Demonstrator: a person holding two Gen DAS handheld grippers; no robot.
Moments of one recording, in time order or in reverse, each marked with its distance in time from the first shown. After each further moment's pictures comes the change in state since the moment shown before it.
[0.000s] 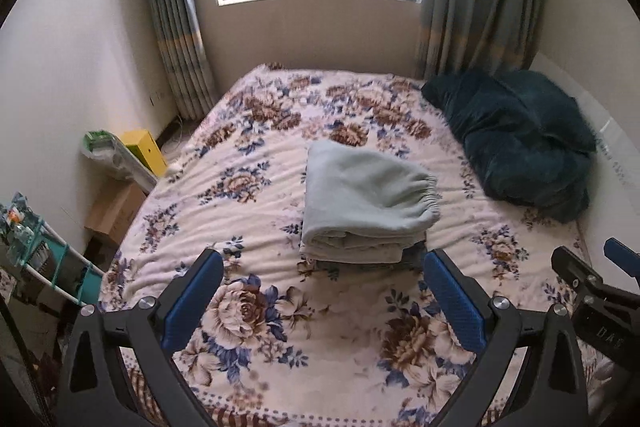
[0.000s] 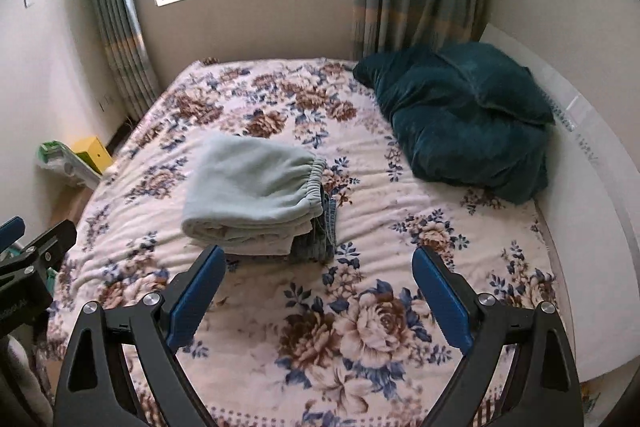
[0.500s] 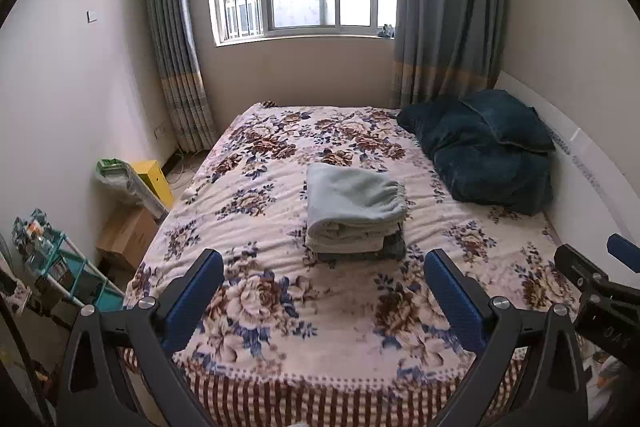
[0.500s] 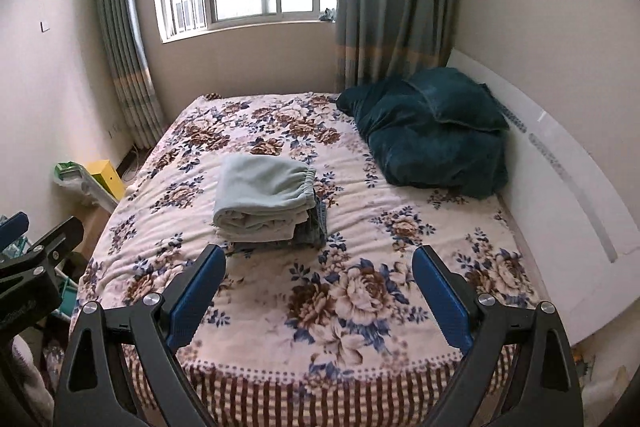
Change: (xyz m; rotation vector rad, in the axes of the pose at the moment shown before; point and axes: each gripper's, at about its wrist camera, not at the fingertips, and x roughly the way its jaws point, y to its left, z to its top) left arm -0.181 0.026 -0.060 0.043 -0.113 -0.042; right arm -0.247 -0.003 -0.091 0.042 -0.114 -0.031
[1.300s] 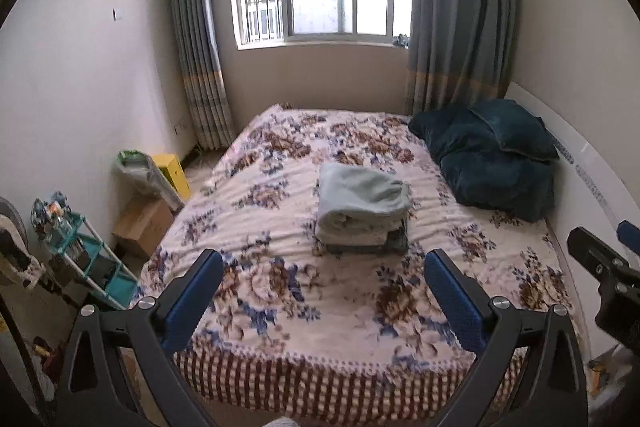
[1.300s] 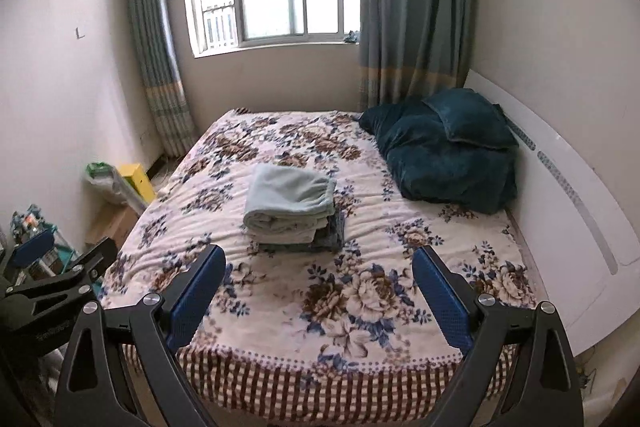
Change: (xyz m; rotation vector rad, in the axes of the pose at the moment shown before) left arm -0.054 -0.011 -0.023 -0.038 -0.037 0.070; right arm -0.106 -0.024 -0.007 -0.044 -0.065 0.093
